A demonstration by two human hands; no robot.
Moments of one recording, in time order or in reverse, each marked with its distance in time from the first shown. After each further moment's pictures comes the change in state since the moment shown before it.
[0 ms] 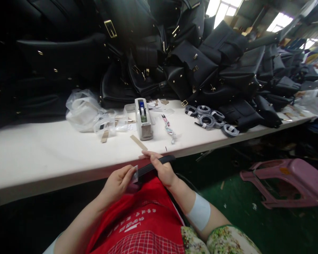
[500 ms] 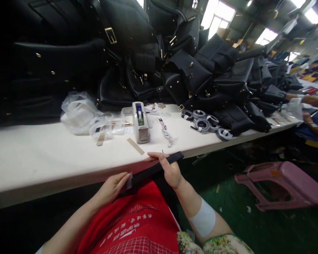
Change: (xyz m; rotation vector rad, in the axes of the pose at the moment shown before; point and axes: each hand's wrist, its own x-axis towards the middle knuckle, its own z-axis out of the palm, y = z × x) left_hand 0.005 -0.043 -0.011 0.096 -0.121 -0.001; right_hand -0.007 -0.027 -0.021 -0.112 0.067 -0.065
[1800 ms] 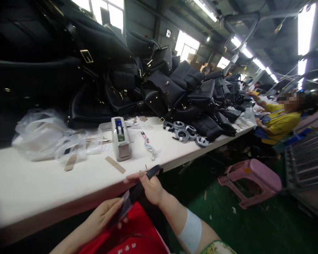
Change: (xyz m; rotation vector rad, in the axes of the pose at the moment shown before) left_hand 0.012 0.039 0.026 -0.481 -0.363 -0.108; right_hand 0.005 0.007 0.006 -0.005 -0.039 0.113
